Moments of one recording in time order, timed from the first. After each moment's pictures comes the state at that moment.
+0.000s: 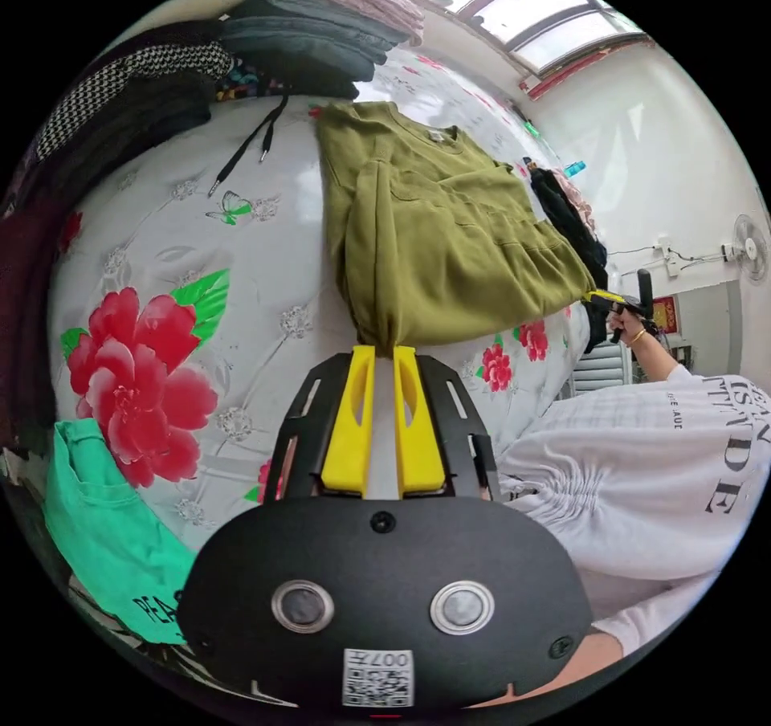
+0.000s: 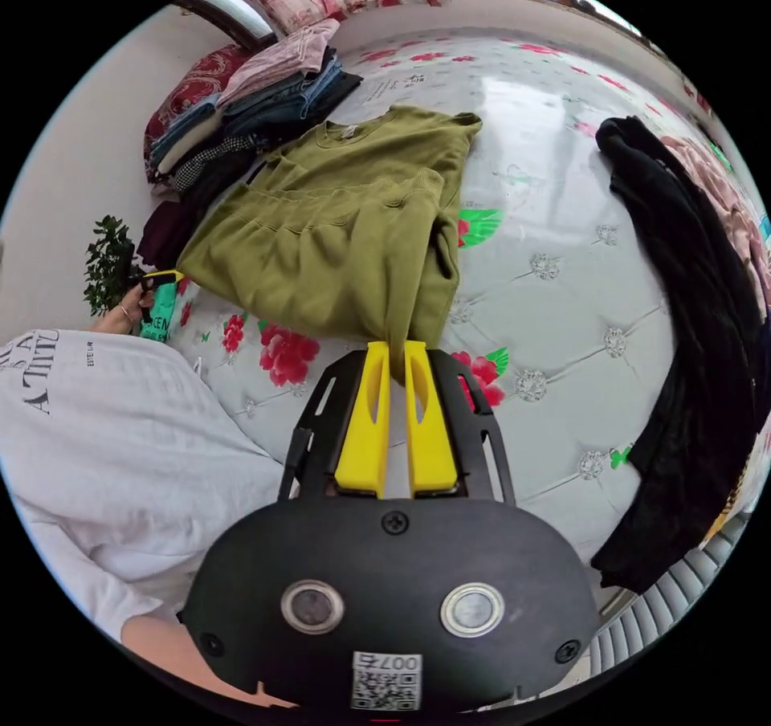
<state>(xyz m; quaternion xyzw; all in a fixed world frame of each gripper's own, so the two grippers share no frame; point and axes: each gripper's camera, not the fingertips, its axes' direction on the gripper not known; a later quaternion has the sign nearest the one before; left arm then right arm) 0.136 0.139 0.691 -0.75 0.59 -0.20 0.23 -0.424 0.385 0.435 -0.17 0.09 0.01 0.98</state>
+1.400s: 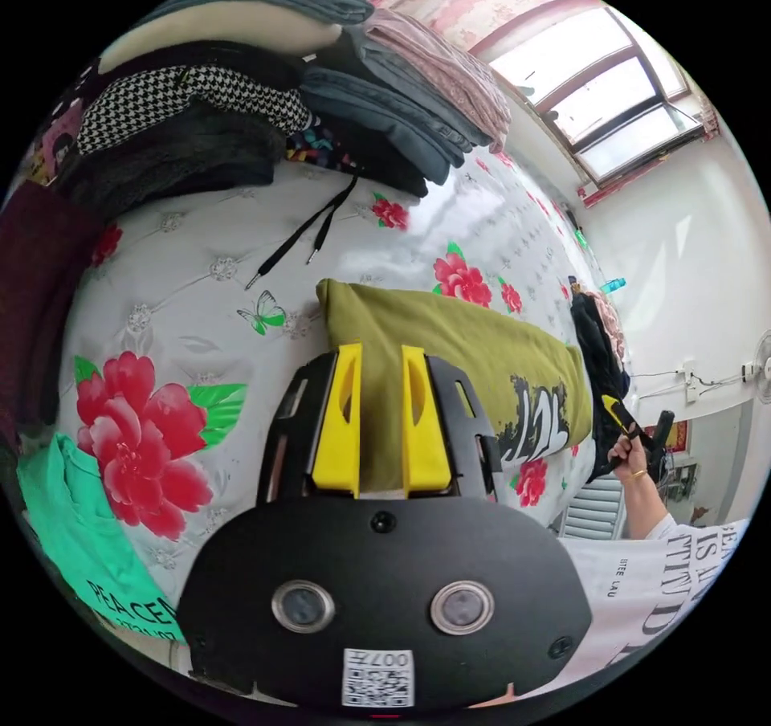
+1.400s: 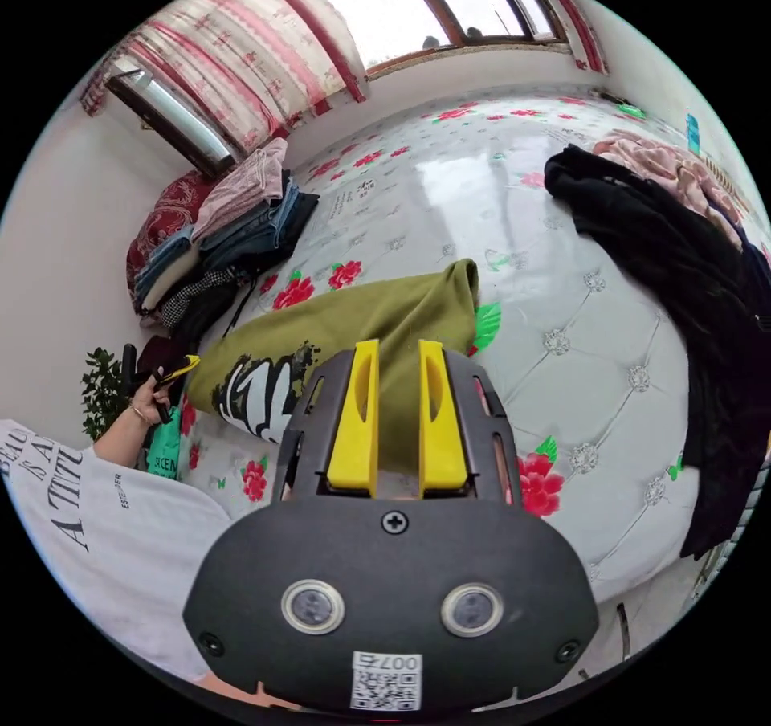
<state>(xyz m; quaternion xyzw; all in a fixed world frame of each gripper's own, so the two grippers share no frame) 0.187 0.195 0.790 -0.80 0.43 -0.26 0.33 -0.377 0.326 0.335 0.04 0.11 0.12 0.99</state>
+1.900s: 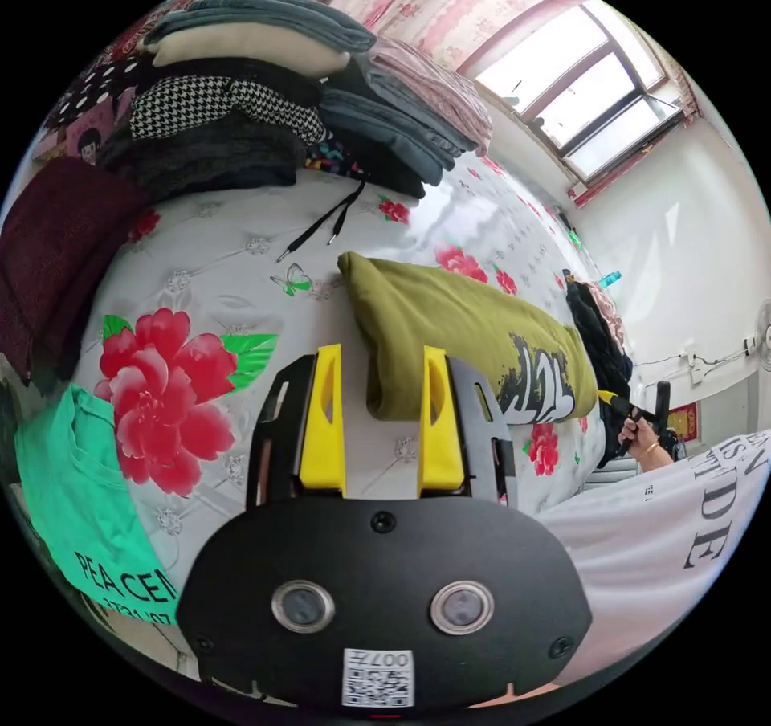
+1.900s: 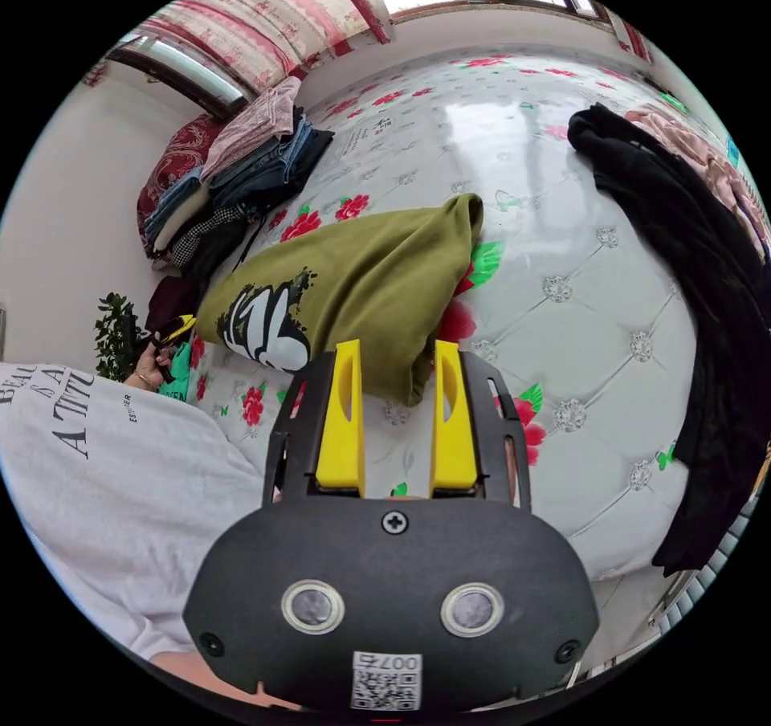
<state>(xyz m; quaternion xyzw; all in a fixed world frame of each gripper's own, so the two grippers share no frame) 0.138 0.156 0.732 -0.78 0.46 -0.24 0.35 -0.395 0.351 0.378 -0.07 0.07 0.09 0.99</state>
